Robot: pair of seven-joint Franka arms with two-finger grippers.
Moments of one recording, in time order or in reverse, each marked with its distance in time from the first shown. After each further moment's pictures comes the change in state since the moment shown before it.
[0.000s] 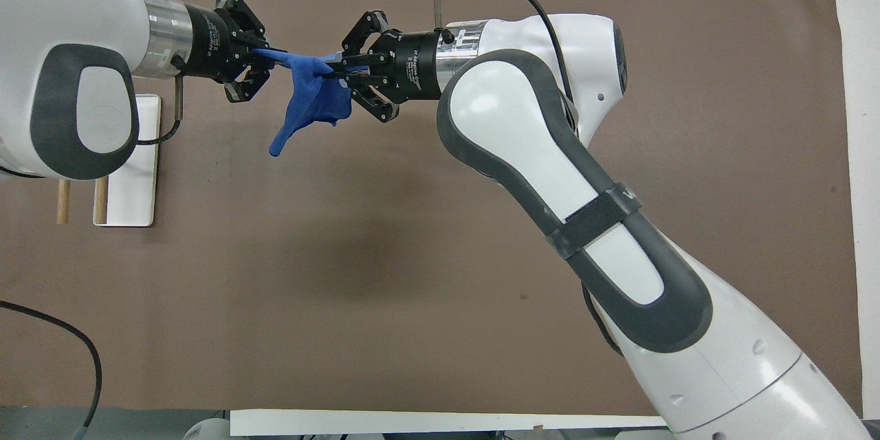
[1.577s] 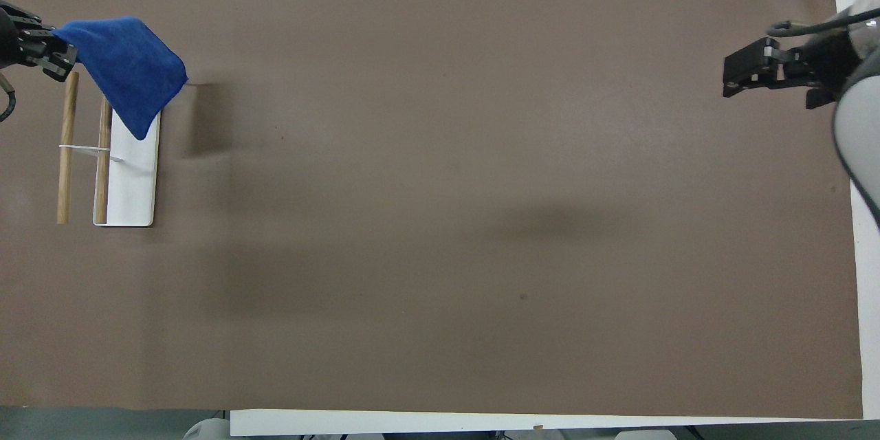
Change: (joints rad) left arm 0.359 -0.107 -0.028 -0.116 0.215 0.035 -0.598; right arm -0.486 -0.399 -0.027 0.017 -1.270 -0.851 -0.748
